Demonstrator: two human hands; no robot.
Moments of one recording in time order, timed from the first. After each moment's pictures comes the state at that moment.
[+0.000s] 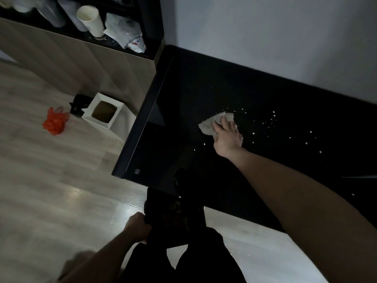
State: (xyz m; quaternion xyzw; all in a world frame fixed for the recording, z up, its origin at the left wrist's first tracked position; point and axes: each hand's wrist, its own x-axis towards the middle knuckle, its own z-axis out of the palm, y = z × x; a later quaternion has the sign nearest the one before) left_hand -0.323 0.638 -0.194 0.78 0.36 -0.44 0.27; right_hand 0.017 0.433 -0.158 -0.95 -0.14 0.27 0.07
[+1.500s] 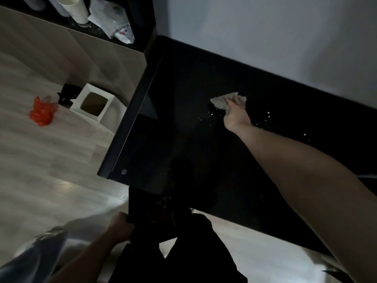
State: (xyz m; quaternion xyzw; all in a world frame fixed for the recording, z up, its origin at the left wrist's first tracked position) left_hand -0.322 0.654 -0.199 0.75 0.39 -0.45 0.30; right_hand 0.117 0.412 -0.158 -0.96 -0.07 0.23 0.15
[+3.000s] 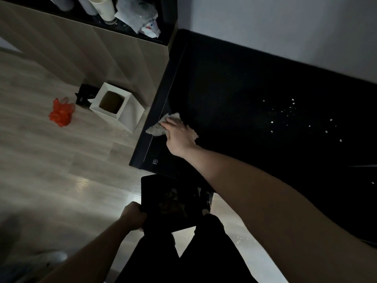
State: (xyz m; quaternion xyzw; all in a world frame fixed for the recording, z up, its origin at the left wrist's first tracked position) left_hand -0.347 0.714 -0.182 0.74 0.40 -0.44 0.31; right_hand -0.084 0.615 -0.159 -0.89 -0.28 0.26 0.24
